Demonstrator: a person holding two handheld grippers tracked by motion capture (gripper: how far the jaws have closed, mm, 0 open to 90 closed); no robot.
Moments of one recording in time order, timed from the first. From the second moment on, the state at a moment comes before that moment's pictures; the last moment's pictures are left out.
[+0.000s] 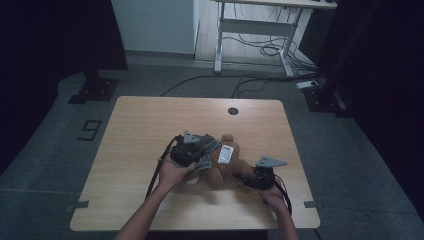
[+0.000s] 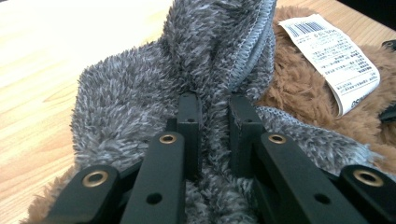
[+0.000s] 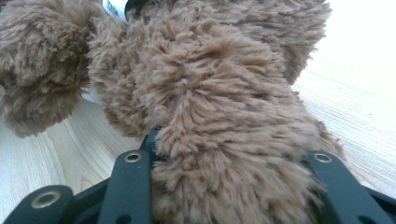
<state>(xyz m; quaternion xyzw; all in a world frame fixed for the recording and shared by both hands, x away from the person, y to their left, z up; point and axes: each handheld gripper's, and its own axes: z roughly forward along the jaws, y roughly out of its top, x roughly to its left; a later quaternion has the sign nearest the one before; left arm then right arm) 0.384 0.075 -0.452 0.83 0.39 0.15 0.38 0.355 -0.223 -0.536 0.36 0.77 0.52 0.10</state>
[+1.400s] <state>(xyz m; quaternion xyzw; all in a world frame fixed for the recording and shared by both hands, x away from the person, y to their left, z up) 0.367 0.178 -0.520 0.77 0.49 0.10 0.38 0.359 -0.222 -0.541 0.36 0.77 0.52 0.08</state>
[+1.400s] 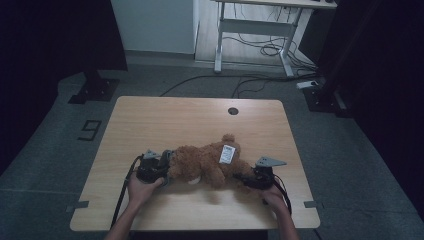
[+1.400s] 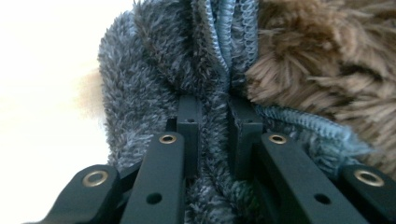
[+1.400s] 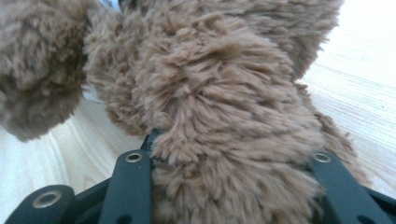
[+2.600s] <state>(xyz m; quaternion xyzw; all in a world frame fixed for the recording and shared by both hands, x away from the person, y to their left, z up) 0.376 0.122 -0.464 0.79 0.40 0.15 0.44 0.364 -0.234 -0.532 0.38 0.74 0.54 0.08</state>
